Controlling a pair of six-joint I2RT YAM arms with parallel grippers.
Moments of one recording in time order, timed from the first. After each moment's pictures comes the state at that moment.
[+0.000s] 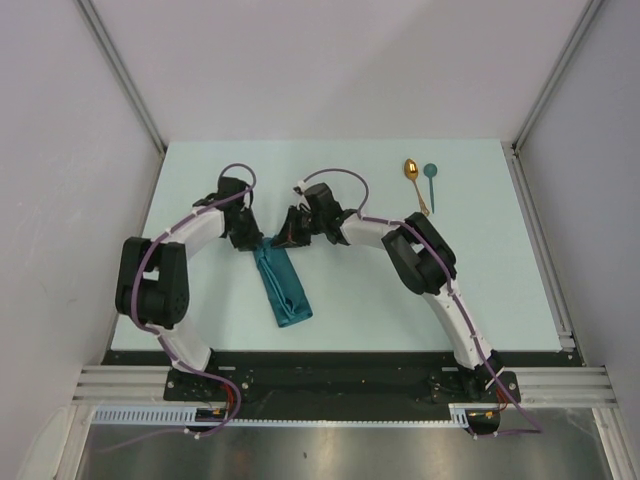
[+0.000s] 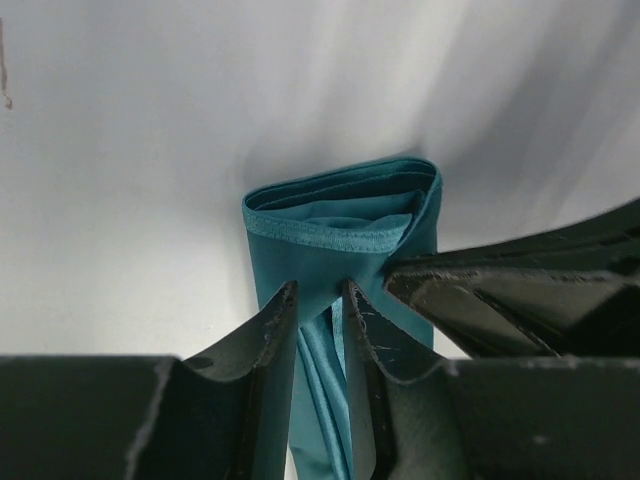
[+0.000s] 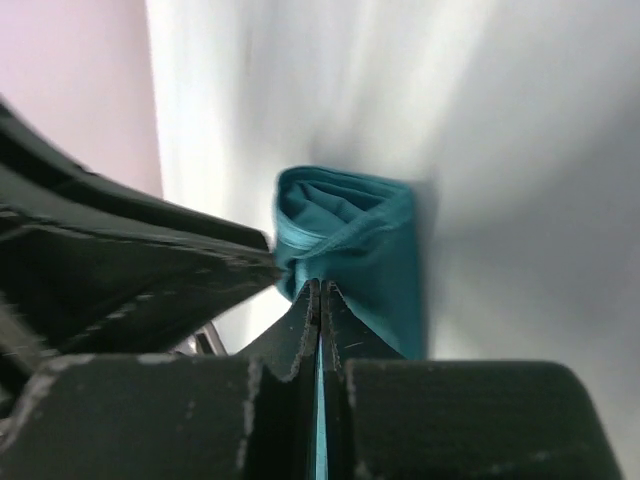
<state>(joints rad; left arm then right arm) -0.17 1.71 1.11 -0.52 0.07 -0.54 0.72 2.40 1.71 0.09 -0.57 0.90</state>
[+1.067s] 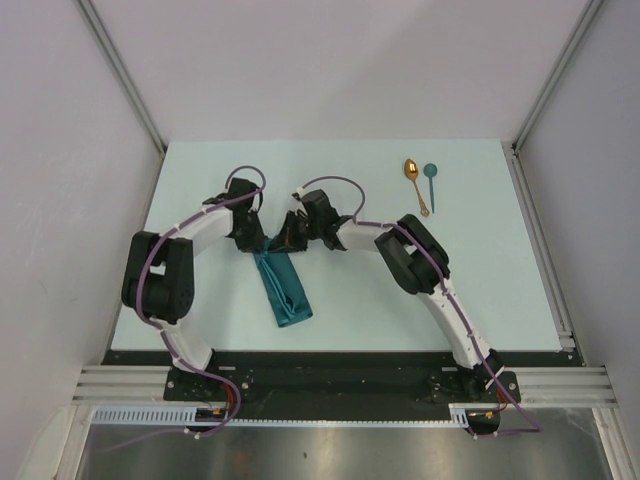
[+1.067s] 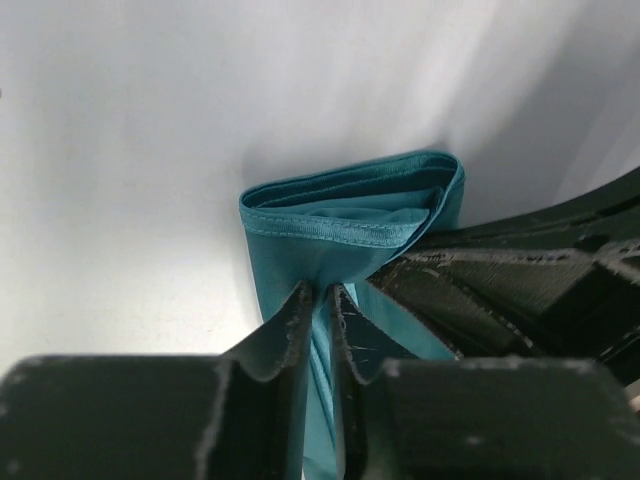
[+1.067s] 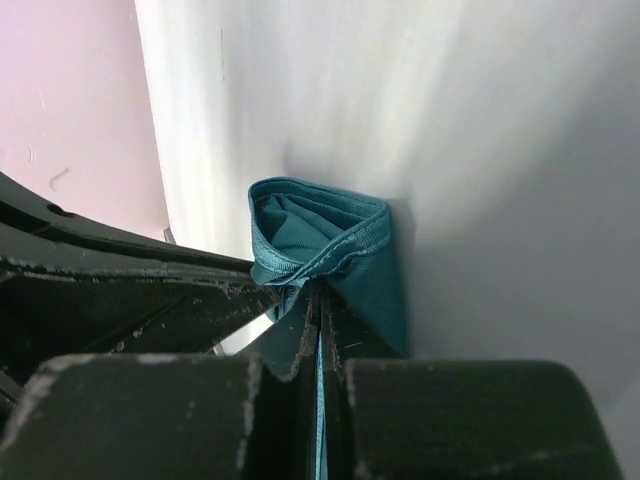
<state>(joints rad) -0.22 1.76 1.14 -0.56 -0.02 -0.54 0.74 2.45 1.72 0.17 -0.56 0.97</state>
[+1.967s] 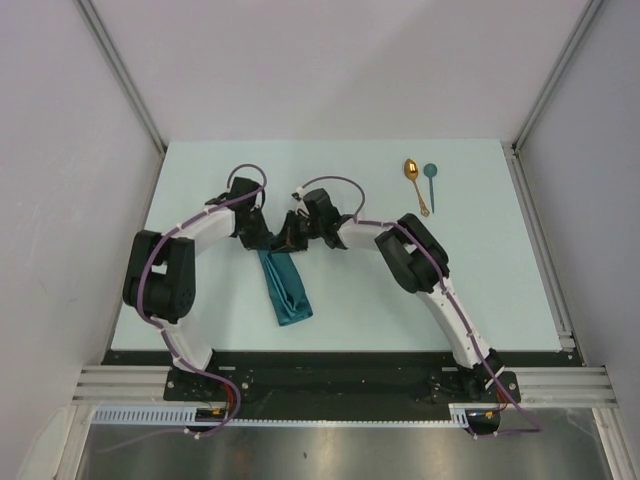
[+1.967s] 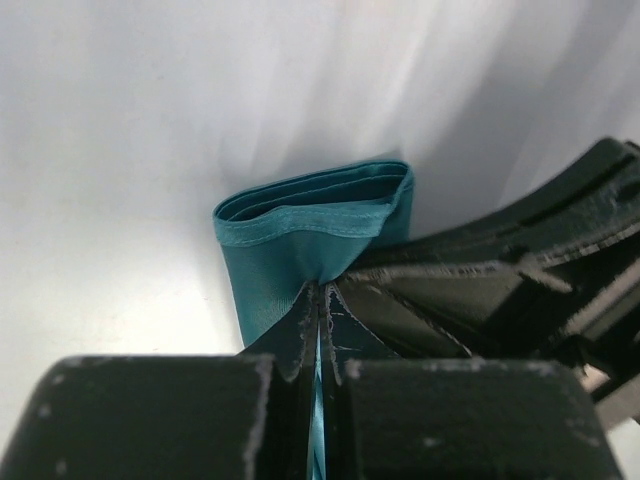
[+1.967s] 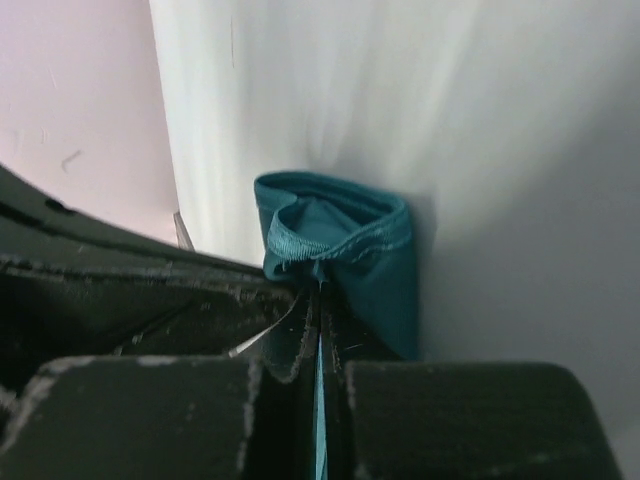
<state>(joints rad) -0.24 1.77 1.15 -0.51 0.03 -0.60 0.73 2.49 1.75 0.18 -0.62 0.98</state>
